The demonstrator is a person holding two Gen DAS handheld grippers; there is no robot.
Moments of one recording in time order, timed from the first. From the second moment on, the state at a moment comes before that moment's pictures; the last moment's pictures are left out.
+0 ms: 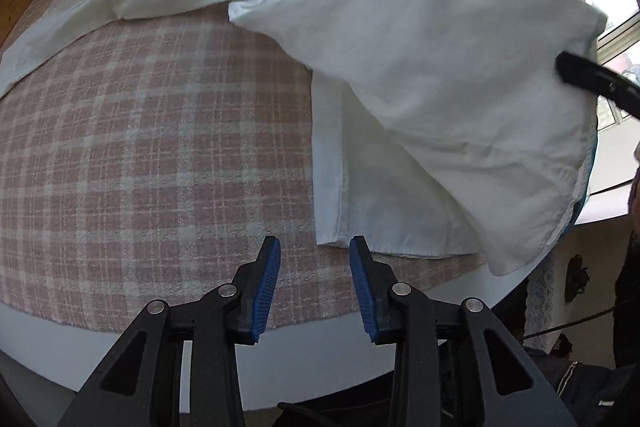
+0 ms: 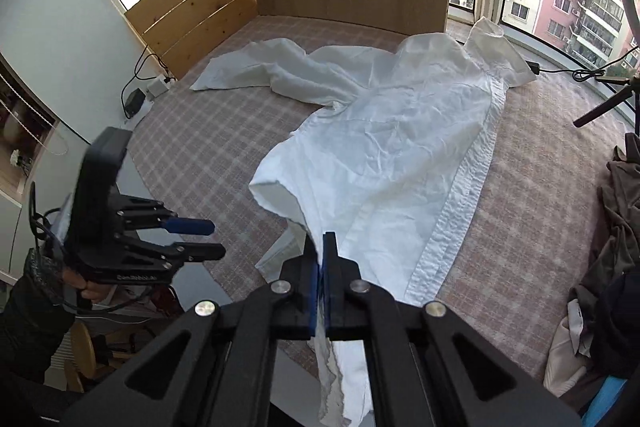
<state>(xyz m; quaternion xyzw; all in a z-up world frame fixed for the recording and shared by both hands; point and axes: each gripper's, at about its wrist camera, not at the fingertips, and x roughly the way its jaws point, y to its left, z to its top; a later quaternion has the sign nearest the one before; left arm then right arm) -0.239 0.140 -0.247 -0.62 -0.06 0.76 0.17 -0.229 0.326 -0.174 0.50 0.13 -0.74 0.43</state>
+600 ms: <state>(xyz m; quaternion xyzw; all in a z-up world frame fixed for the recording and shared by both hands) -0.256 0.190 -0.267 -0.61 0.03 0.77 0.15 -0.226 0.322 -0.141 0.48 0.15 -0.74 0.45</state>
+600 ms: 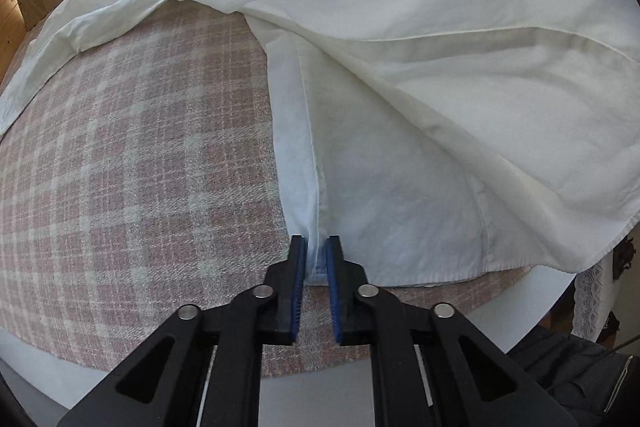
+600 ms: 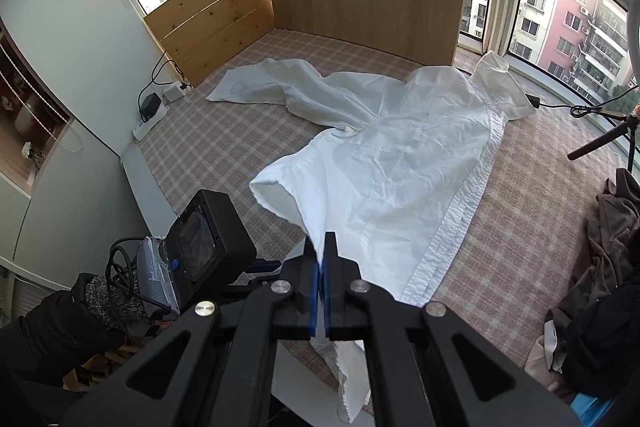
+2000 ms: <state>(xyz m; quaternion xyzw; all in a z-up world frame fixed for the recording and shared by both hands) -0.229 0.009 -0.197 -0.54 -0.28 0.77 0.20 -0.122 0.185 -0.209 0.53 0.27 -0.61 0.52</state>
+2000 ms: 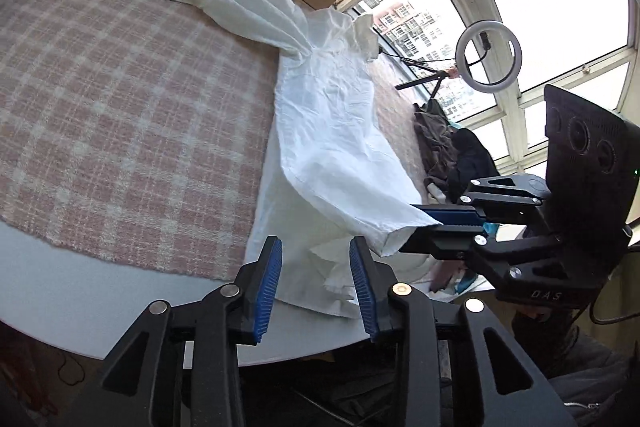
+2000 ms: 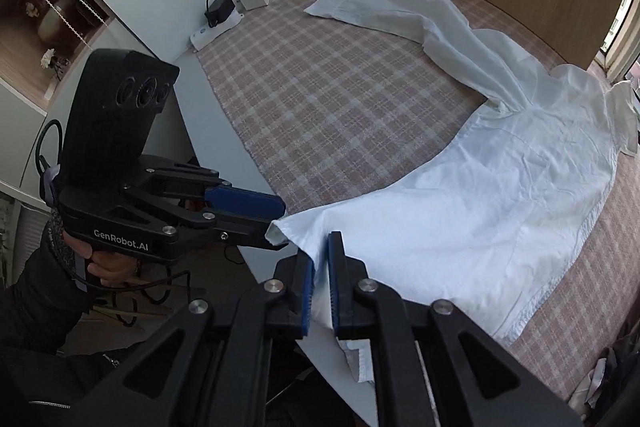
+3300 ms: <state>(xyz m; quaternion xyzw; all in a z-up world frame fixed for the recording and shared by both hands) -0.213 0.046 -0.242 -0.65 -0.17 0.70 0.25 -0.108 0.300 -0.327 0.59 0.23 -0.70 0.32</state>
